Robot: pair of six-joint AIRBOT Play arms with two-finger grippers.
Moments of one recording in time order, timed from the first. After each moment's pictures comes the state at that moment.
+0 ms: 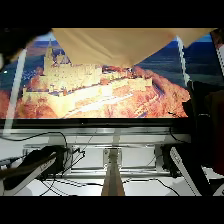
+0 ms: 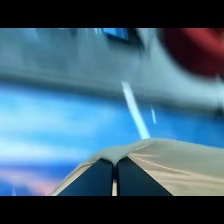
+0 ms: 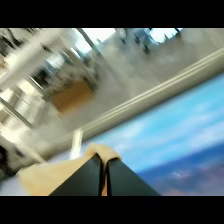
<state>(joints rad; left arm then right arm) -0.07 -0.95 1.23 0.93 -0.36 -1.26 -0.25 -0.71 1.16 -0.81 0.58 1.48</state>
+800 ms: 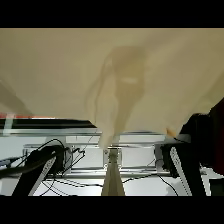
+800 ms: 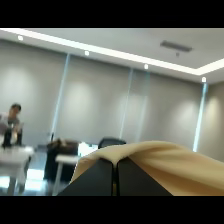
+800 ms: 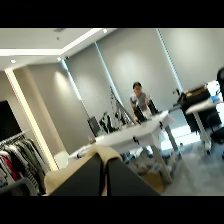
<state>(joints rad) -0.03 -0.60 1.25 1.02 -0.13 -1.23 -0.25 -0.55 1.40 -0.68 0.63 1.44</state>
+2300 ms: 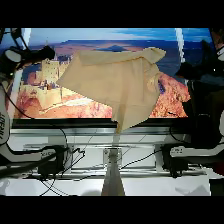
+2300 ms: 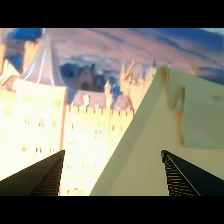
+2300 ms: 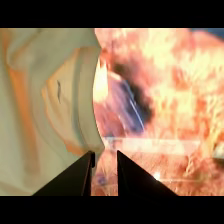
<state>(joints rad) 0.22 -1.46 1.25 1.03 -0.66 -1.22 -0.40 -1.48 1.25 -1.08 1.29 1.22</state>
